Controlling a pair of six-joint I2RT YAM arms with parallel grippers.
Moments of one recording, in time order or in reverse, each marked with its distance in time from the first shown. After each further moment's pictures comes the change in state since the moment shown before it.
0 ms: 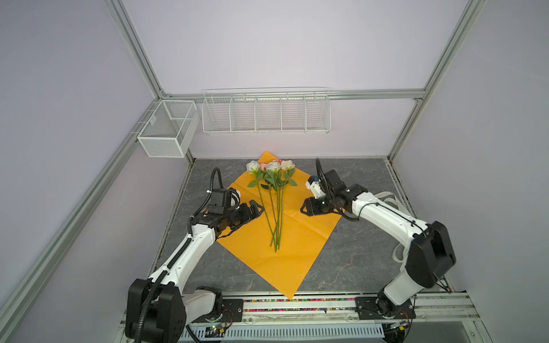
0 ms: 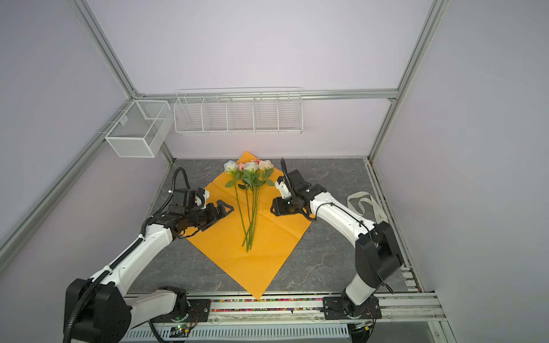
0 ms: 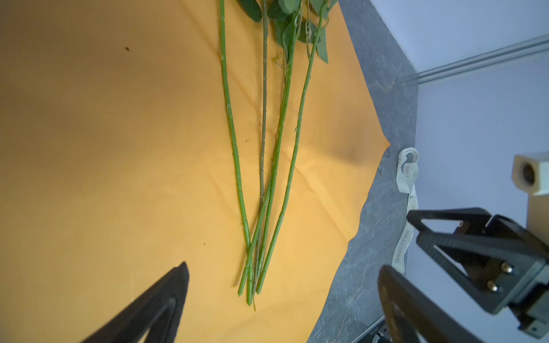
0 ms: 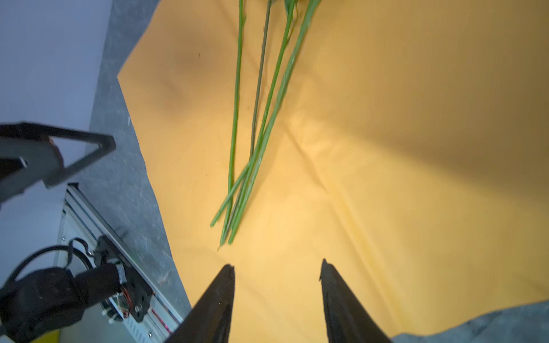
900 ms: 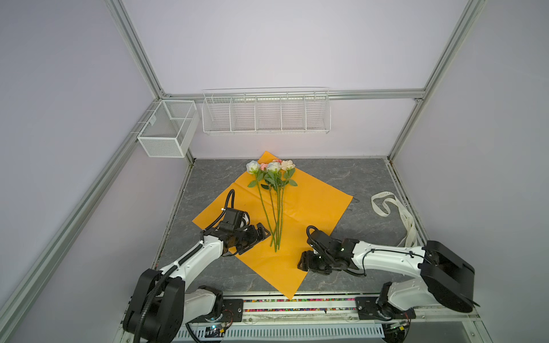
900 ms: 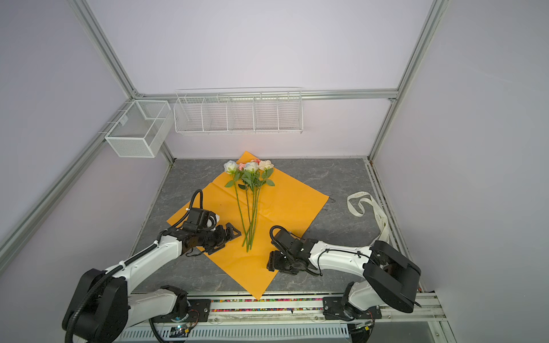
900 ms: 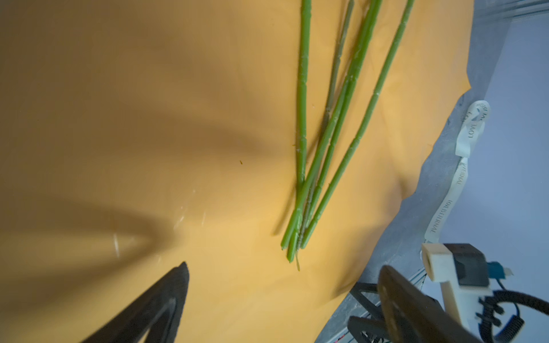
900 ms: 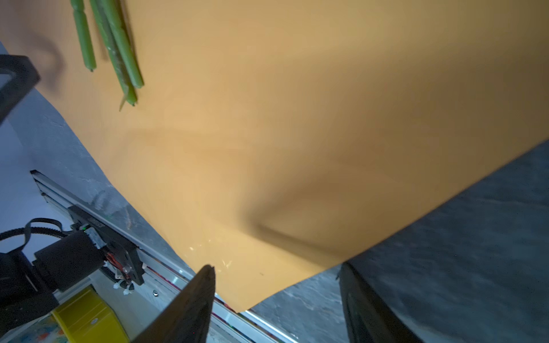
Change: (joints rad) left arm -0.095 0.081 -0.220 0.096 0.000 -0.097; right arm 0.371 -0.150 -0.563 0.343 0.066 0.715
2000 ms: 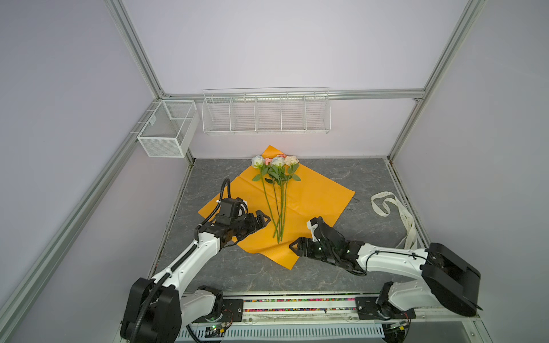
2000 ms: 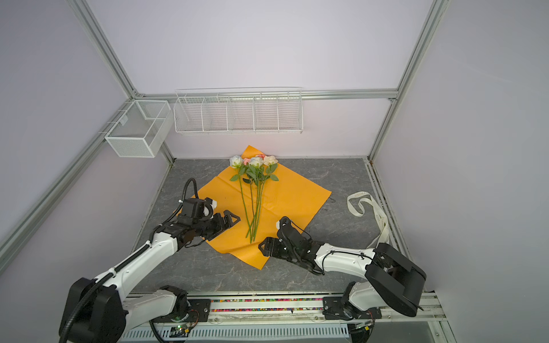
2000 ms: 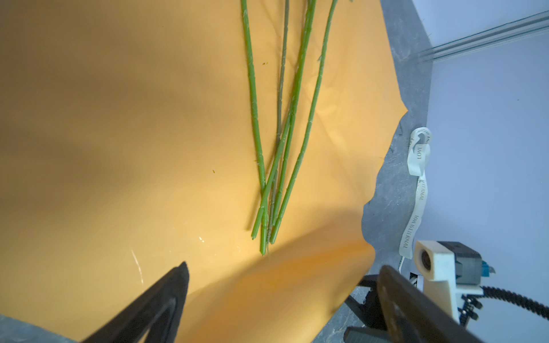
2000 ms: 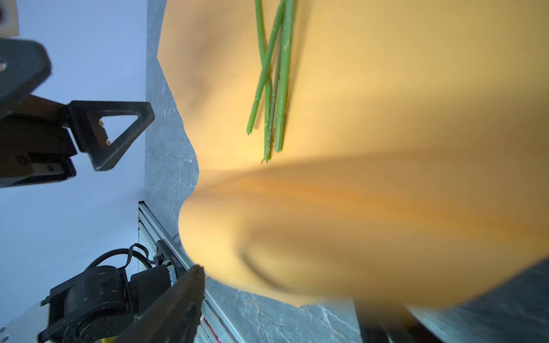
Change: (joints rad) left arm 0.014 -0.132 0.101 -0.008 -0.034 0.027; right arm -0.068 -0.048 -0.092 0.452 0.087 -0.088
